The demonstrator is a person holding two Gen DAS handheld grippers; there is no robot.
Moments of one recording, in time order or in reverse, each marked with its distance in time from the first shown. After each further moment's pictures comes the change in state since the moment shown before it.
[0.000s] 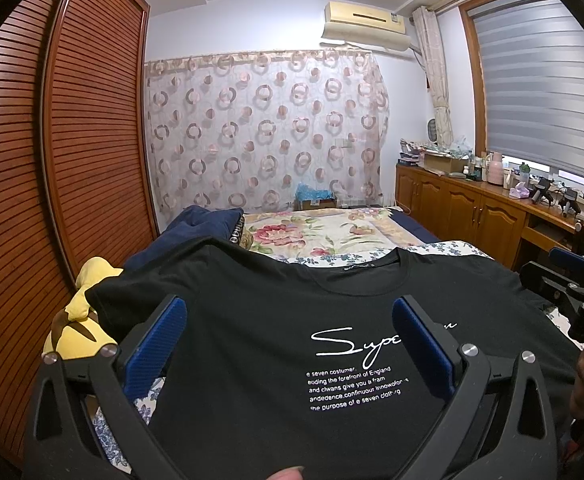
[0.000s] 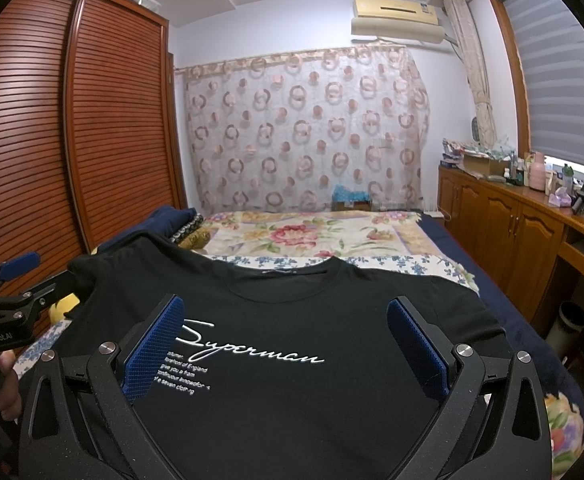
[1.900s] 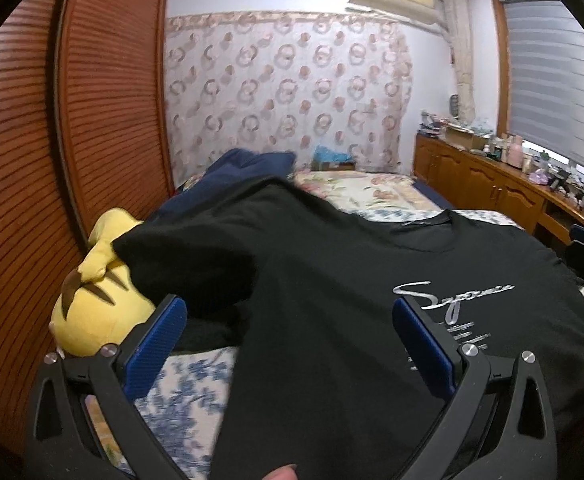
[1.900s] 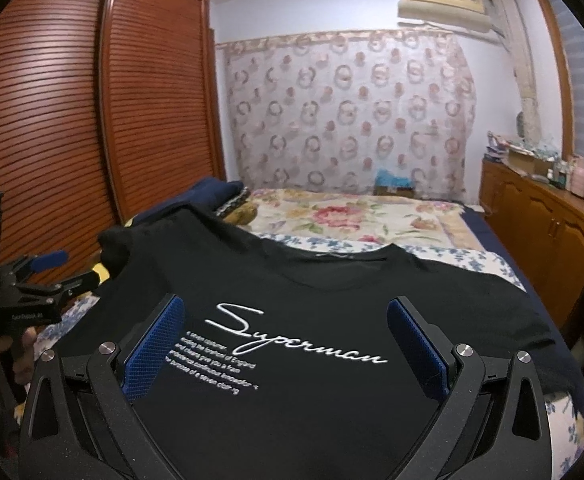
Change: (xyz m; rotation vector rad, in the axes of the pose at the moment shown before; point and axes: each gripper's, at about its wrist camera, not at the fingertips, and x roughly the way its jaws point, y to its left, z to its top) left arm 0.034 0.090 -0.026 -0.064 0.149 0.030; right arm 0.039 0.033 -0.005 -0.074 0.091 0.148
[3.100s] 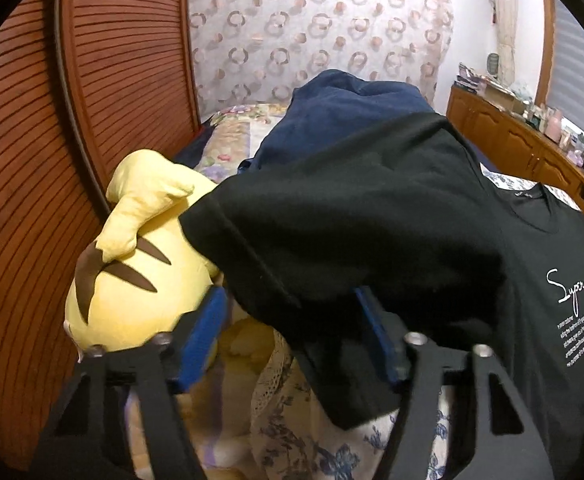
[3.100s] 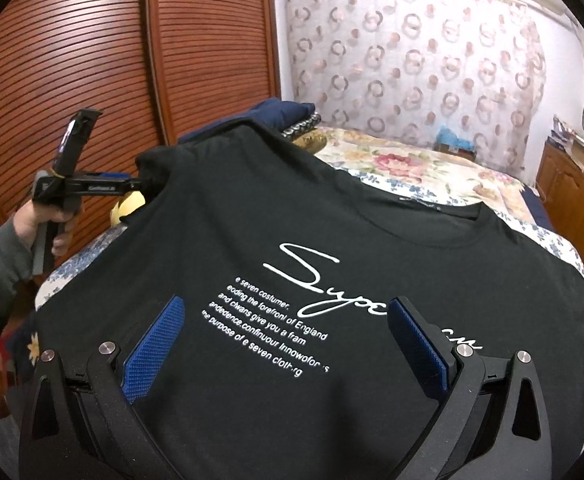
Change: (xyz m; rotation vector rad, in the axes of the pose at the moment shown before) left arm 0.107 0.132 0.005 -0.017 0.246 0.028; right arm 0.063 0.034 -0.029 -0.114 0.224 0.191
